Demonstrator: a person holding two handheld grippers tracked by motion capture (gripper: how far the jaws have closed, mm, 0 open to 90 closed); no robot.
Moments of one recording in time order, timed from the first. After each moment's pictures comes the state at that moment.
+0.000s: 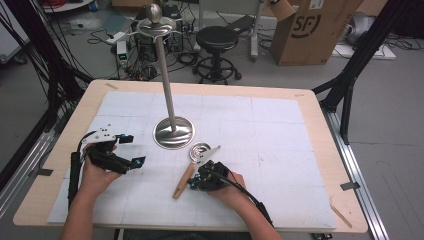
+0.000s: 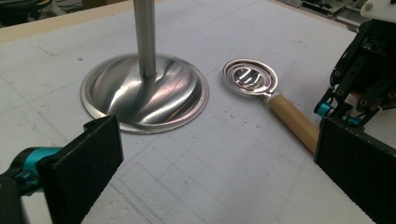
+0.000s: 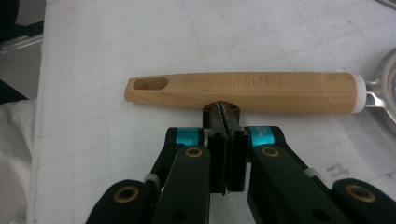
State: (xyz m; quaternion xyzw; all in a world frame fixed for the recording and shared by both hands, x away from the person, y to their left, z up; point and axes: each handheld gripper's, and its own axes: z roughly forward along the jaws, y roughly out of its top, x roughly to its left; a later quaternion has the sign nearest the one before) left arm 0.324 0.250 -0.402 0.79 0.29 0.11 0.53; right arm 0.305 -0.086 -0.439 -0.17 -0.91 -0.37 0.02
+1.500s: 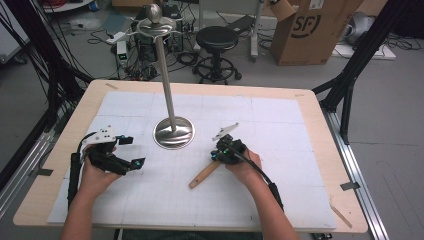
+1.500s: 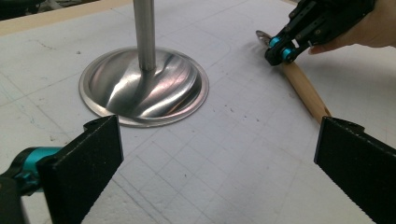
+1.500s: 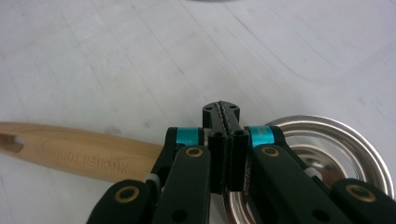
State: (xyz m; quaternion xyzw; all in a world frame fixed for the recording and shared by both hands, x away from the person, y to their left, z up) left arm 0.323 0.251 -0.405 0.79 0.29 0.11 0.52; right arm 0.366 -0.140 -0.426 -0.29 -0.90 -0.31 -0.09
